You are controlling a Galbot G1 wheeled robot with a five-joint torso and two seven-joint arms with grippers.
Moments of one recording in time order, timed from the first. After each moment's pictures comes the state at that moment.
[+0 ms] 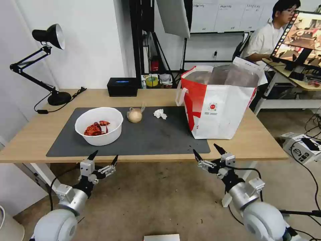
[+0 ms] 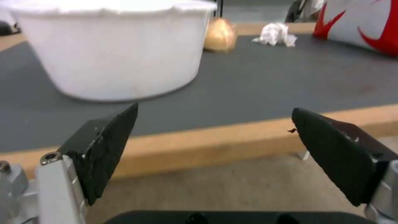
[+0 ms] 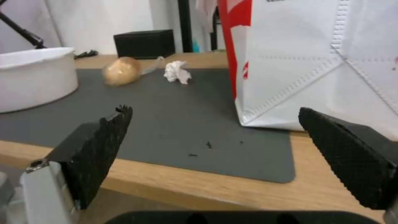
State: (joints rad) left arm 1.62 -1.13 -0.63 -2.04 -0.43 0.01 0.10; right arm -1.50 0.91 0.34 2.11 0.58 0.05 0.12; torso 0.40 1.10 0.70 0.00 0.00
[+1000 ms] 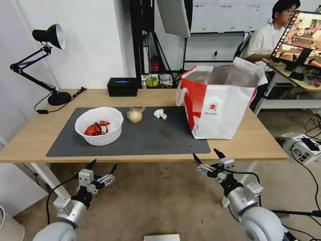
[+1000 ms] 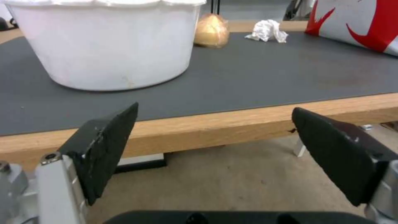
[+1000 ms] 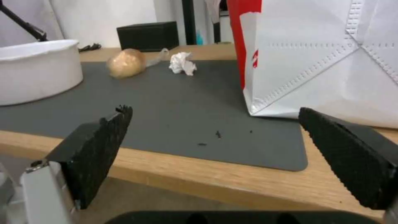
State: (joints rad) left arm 1.66 -1.16 -0.63 -2.06 -0.40 0.00 0.13; right arm -1.49 0.90 0.31 2.12 0.59 0.03 0.14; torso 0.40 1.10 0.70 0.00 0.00
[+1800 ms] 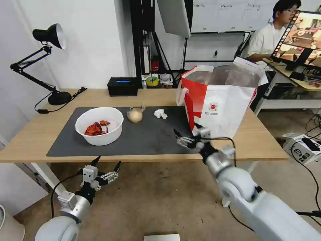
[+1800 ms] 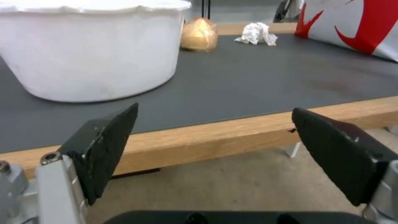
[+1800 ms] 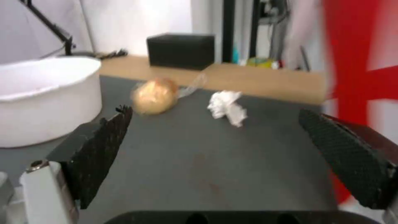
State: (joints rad) left arm 1.62 -1.13 -0.59 -2.05 -0.41 0.01 0.13; right arm -0.83 0.93 -0.12 1.91 0.70 -0.17 0.25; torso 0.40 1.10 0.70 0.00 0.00
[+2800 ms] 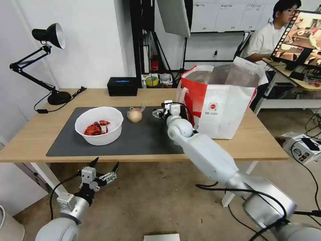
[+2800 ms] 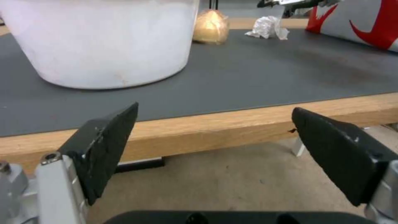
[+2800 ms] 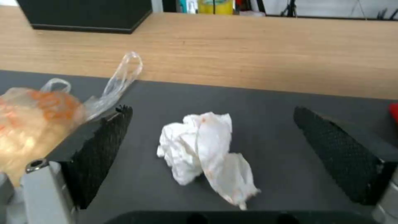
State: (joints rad) left arm 1.62 -1.14 -0.61 -2.03 -0.41 0.01 0.13; right arm -0.25 1.43 -0.30 1.08 0.80 -0.37 0.48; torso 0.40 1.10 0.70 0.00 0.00
